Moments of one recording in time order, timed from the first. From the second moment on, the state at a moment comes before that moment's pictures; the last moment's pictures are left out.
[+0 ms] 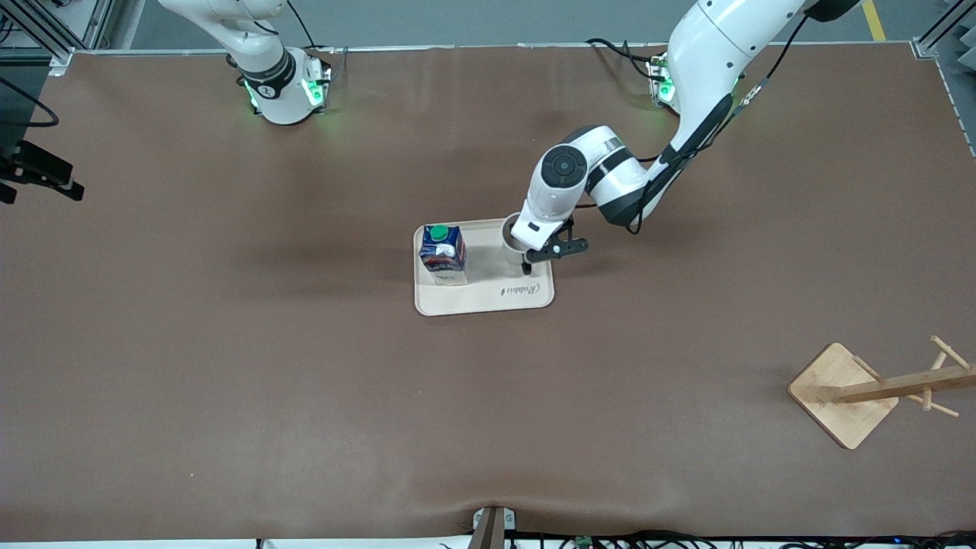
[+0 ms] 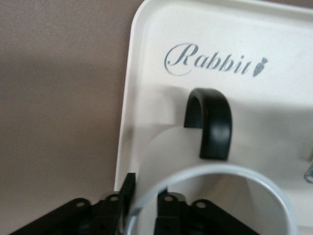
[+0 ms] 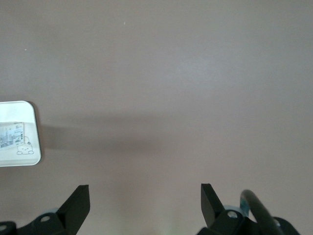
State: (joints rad) left arm -0.20 0.58 -0.59 -2.01 0.30 2.45 -1.19; right arm -0.10 -0.01 -0.03 -1.56 0.05 1.51 -0.15
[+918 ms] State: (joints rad) left arm -0.05 0.45 -0.57 -1.74 0.34 2.18 -1.13; right arm 0.21 0.02 -0.01 -1.84 0.14 1.77 0.25
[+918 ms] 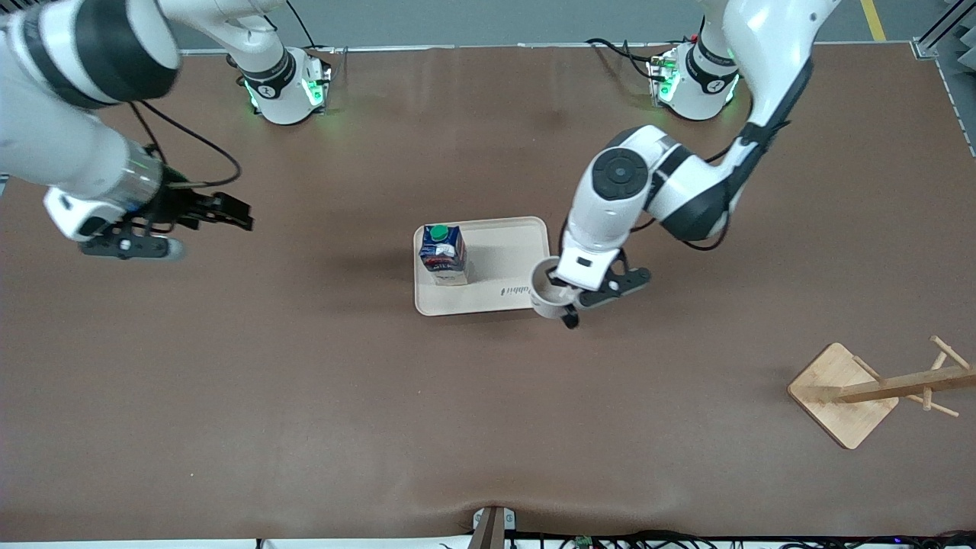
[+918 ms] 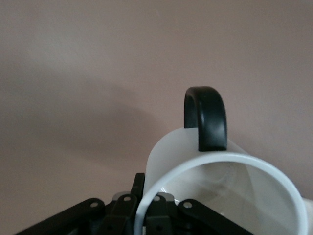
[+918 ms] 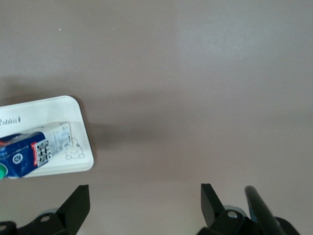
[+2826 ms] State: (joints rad) left arm 0.64 0.38 -0.56 -1.50 0.19 1.95 0.12; right arm 0.69 0.38 -0.01 -1.78 0.13 2.19 0.89
